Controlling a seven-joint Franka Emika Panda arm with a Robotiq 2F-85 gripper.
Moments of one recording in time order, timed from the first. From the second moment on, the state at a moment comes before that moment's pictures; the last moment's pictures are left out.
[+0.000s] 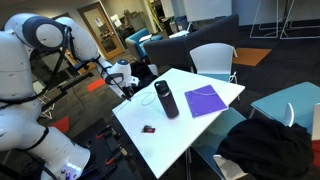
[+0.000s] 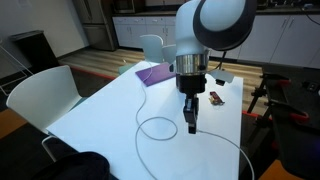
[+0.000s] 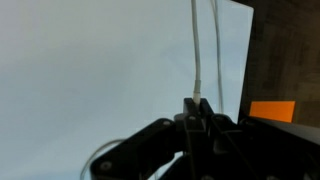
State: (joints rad) arm -0.18 0.59 0.58 -2.32 0.41 2.76 -0.18
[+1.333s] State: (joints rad) arm -0.13 0.82 0.63 -2.07 0.53 2.39 -0.34
